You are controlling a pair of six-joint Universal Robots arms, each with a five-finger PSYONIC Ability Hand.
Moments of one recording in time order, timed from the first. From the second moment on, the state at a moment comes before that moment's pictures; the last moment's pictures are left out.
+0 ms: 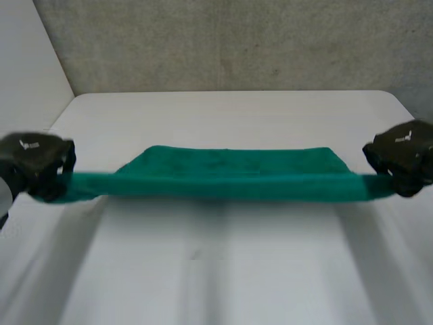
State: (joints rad) left arm 4.59 -1.47 -1.72 2.80 -1.47 3.58; right arm 1.69 -1.50 1.48 0.55 1.37 2.35; left_hand 1.12 1.20 1.19 1.19 0.97; right_hand 0.95 1.17 1.18 1.19 0.98
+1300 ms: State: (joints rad) left arm 4.55 -1.89 -1.86 3.24 -1.55 3.71; right arm 1.84 -1.12 1.46 0.30 1.50 2.42; left_hand 1.12 1.20 1.19 1.19 0.98; right_hand 0.96 1.17 1.19 1.19 0.99
